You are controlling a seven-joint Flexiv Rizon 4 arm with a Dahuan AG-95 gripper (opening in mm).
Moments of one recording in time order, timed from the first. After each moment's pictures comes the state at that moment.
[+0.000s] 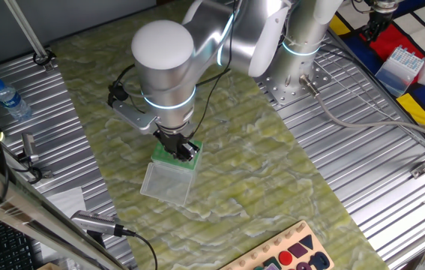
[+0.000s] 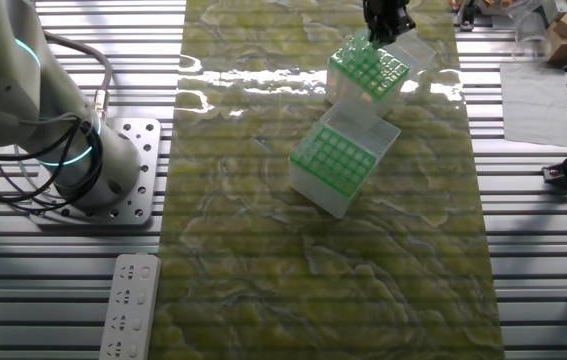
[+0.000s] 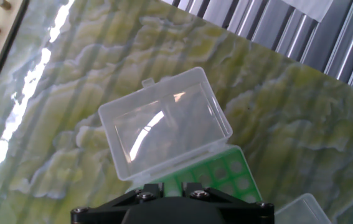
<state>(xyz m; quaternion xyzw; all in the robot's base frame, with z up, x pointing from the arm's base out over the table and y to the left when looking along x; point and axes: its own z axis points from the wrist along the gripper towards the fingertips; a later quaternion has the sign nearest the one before) 0.524 0.185 0.153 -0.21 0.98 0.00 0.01</state>
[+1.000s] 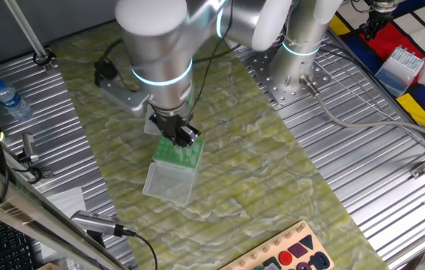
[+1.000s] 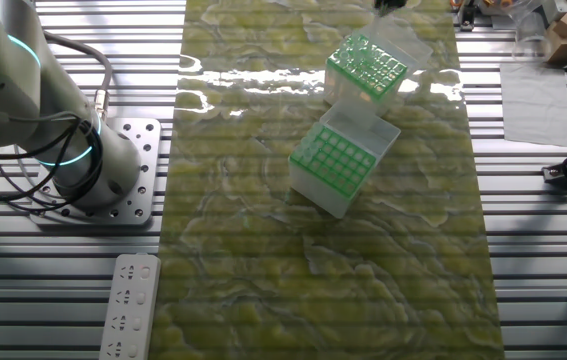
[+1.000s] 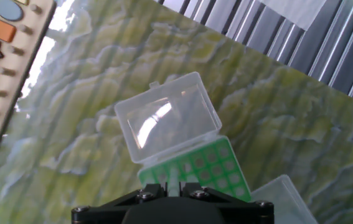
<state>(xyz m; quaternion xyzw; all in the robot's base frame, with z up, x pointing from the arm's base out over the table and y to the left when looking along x) 0.519 0.186 0.253 -0.23 0.97 0.01 -0.02</state>
